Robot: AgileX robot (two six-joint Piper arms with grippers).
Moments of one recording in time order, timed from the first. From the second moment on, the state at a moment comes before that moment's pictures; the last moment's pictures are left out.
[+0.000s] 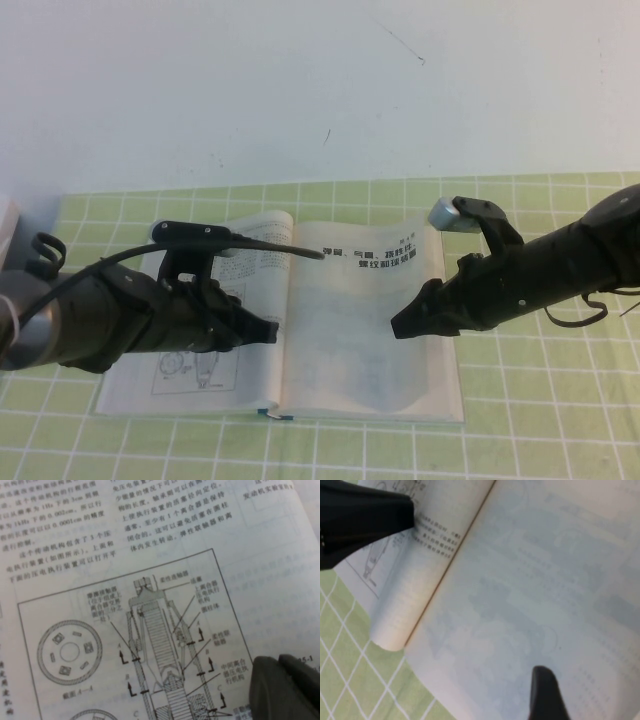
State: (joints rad) right arm 0.28 2.01 -1.17 1.18 0.77 -1.06; left arm -0.39 1.79 -0.89 -1.16 0.12 0.99
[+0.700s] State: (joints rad) right arm 0.28 2.07 -1.17 1.38 0.84 -1.11; left arm -0.60 1.58 -0.89 -1.18 0.34 1.09
